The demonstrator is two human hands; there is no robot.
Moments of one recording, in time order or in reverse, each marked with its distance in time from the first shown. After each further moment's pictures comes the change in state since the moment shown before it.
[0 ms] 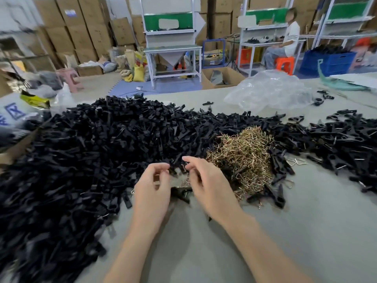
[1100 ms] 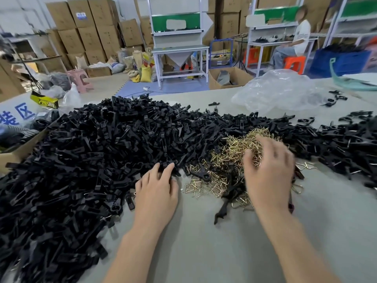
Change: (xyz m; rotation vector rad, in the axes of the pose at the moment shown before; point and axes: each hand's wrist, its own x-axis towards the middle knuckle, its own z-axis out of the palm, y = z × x) left_hand 0.017 -0.030 0.005 0.816 -0.158 0.142; right_hand 0.008 0.027 -0.059 -0.414 0.448 0.353
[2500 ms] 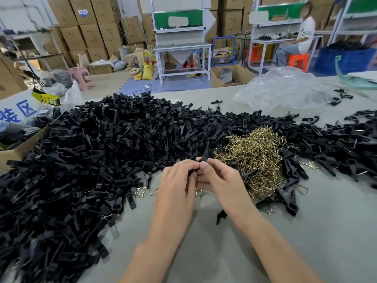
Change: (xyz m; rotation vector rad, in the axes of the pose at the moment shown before) left_hand -0.019 0.042 -0.015 -0.528 0.260 0.238; right_hand -0.032 -0.048 0.021 1.139 -0.682 0.305
